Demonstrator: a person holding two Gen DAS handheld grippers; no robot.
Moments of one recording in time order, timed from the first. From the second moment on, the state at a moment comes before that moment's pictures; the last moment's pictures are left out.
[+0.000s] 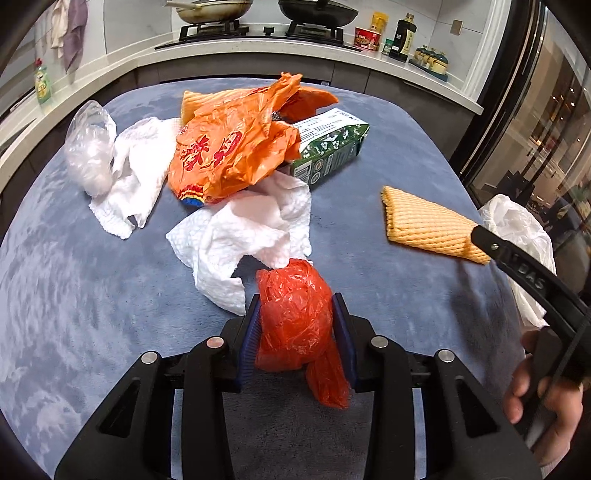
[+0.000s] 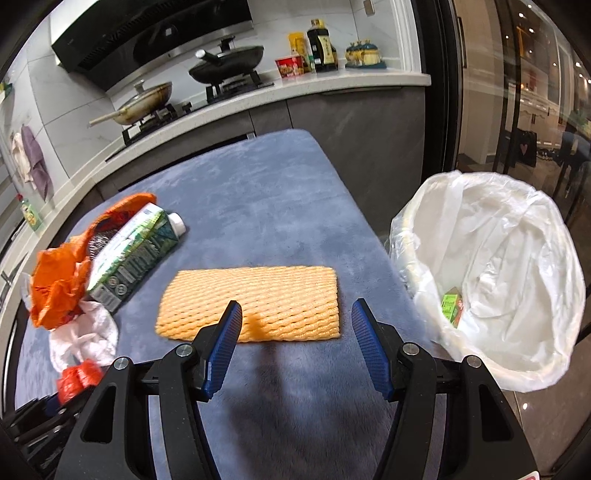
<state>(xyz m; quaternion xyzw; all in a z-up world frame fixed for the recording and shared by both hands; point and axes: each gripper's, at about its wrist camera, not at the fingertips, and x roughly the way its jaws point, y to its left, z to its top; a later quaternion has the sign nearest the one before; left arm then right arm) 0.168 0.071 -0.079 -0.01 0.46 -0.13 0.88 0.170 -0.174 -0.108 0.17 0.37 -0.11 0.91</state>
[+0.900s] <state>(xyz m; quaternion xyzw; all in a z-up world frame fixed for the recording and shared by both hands) 0.154 0.053 -0.059 0.00 0.44 -0.14 0.89 0.148 -0.198 -0.091 0.20 0.34 -0.09 0.91</state>
